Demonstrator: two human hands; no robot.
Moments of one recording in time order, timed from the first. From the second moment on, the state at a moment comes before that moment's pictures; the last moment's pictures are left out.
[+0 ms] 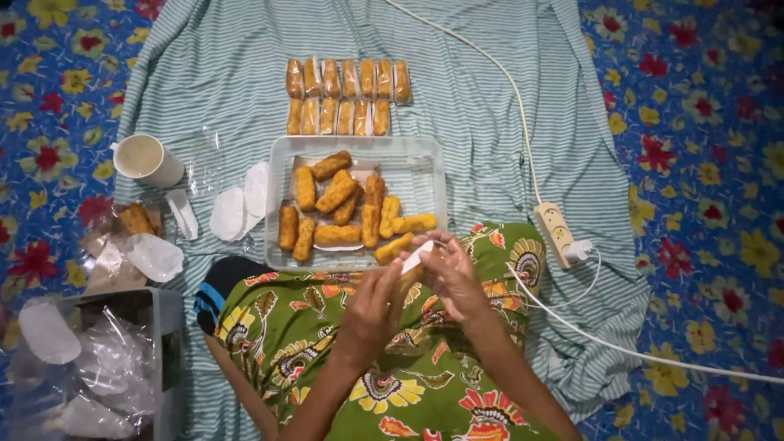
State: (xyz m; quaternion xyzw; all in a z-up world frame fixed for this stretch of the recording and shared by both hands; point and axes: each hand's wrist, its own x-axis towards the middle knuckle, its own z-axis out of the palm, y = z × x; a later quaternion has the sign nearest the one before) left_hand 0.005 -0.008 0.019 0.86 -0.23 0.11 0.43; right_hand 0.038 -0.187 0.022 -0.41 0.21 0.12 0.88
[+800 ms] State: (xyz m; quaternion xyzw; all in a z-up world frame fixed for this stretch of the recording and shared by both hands) left_hand 0.012 -0.020 0.011 0.87 -0.25 0.04 0.43; right_hand 0.036 -0.213 -0.053 -0.43 0.28 0.13 0.85
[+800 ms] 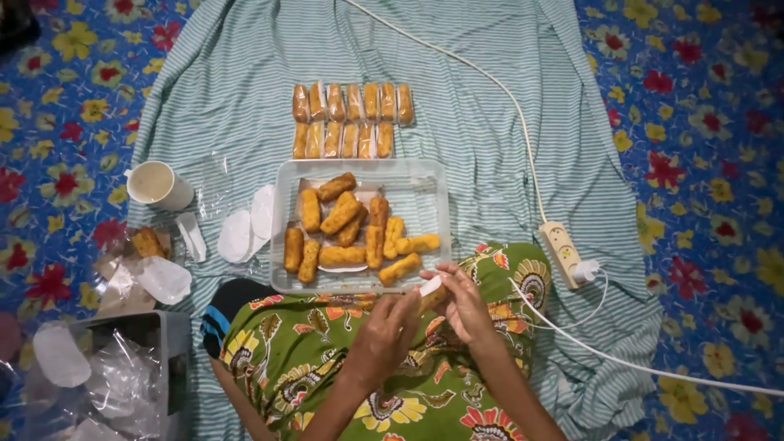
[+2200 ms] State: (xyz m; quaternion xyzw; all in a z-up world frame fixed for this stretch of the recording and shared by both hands) left_hand 0.001 -0.014 0.008 0.87 -0.28 0.08 0.40; right_hand 0.025 -0.206 -0.036 -0.48 0.26 0.14 0.83
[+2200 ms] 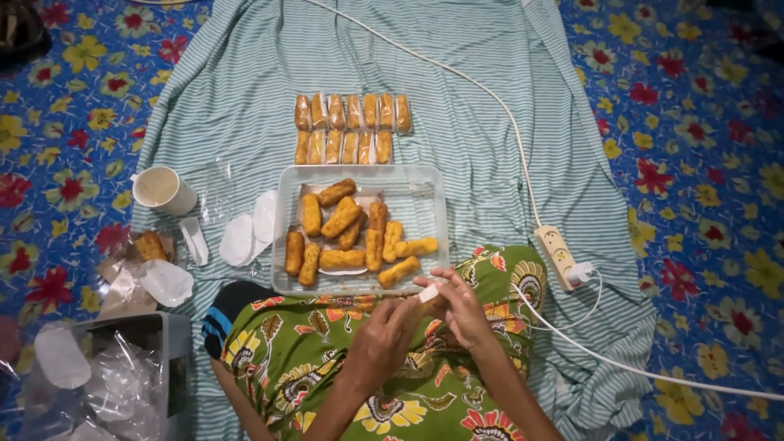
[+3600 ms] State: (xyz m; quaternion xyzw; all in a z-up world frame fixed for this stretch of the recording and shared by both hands) left_hand 0.007 -0.017 0.012 0.86 -0.29 0.04 0.40; right_hand 0.025 -0.219 -0.052 -0.45 0.25 0.14 0.85
